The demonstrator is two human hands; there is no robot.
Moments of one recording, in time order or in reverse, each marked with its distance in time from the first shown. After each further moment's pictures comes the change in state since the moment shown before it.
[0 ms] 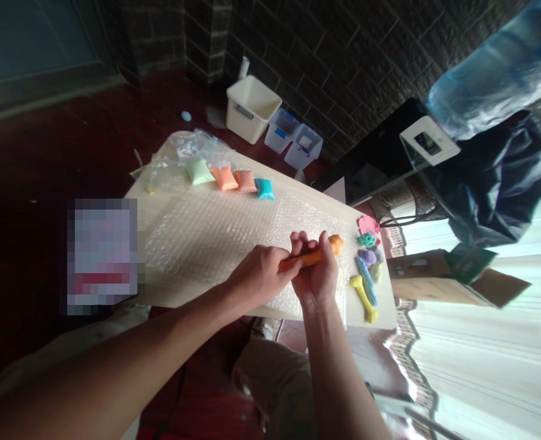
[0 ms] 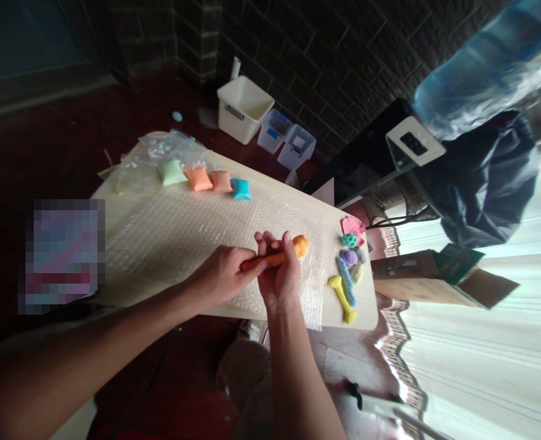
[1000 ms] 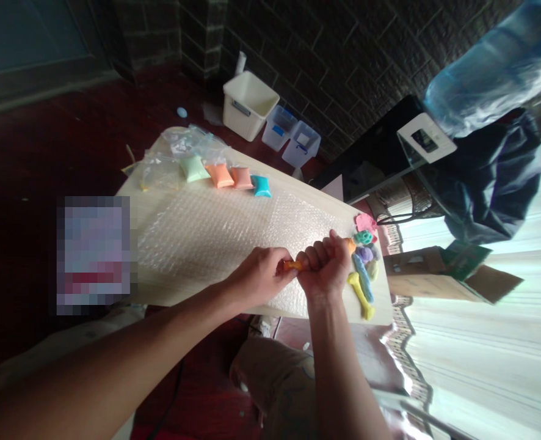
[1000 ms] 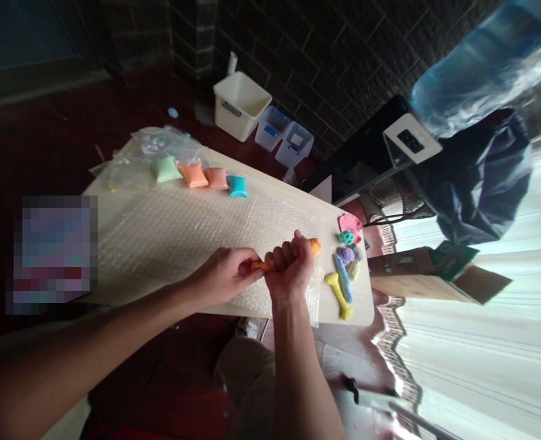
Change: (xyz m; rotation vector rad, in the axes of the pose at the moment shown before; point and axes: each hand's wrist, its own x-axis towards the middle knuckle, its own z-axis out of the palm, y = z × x) left_hand -0.001 -0.002 0.007 -0.121 -0.037 0.009; right_hand 0.004 -0.023 -0.005 -0.082 0.105 -0.052
